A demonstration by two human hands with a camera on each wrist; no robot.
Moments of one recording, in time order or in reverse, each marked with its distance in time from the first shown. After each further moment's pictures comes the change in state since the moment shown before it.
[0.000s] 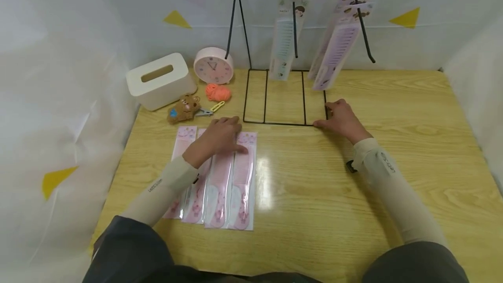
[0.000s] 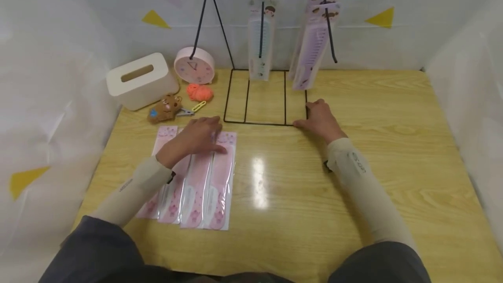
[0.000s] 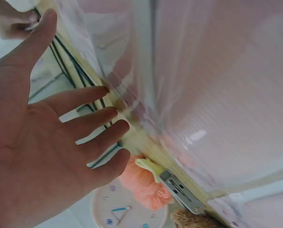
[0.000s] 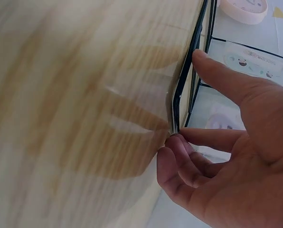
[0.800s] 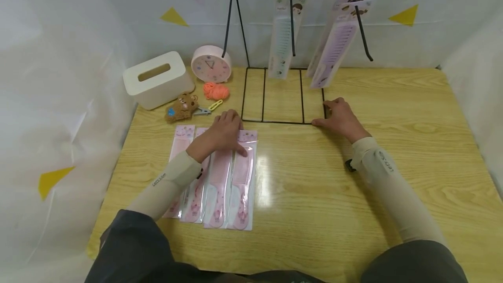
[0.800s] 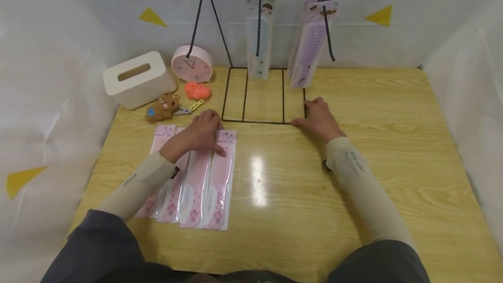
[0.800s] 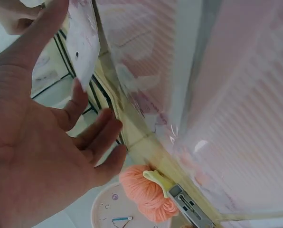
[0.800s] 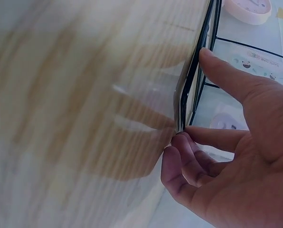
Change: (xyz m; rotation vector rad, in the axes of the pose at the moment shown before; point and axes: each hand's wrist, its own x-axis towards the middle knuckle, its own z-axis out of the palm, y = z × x) left_hand 0.011 0.007 -0.001 -0.120 -0.007 -0.010; right_hand 0.003 0.008 0.003 0.013 0.017 -0.003
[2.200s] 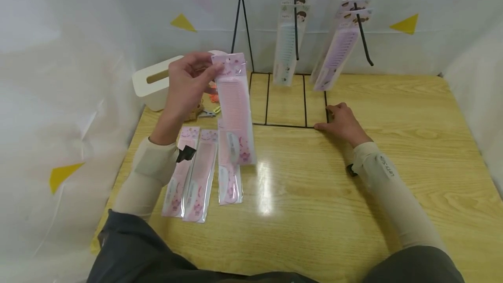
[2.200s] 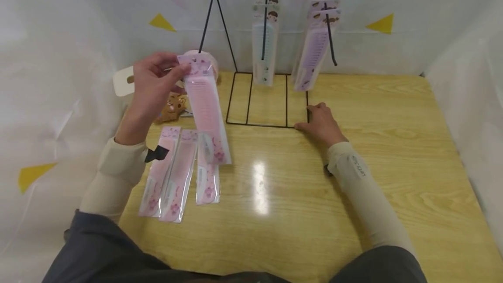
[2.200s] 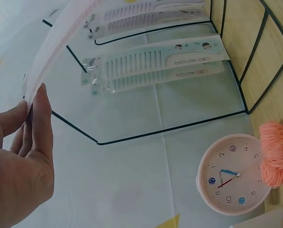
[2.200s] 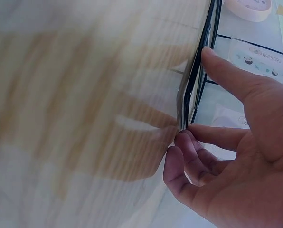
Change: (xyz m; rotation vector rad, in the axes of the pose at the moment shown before) left_hand -0.063 0.015 -0.132 -0.994 0.825 0.214; right_hand -0.003 0.000 0.000 0.003 -0.007 0.008
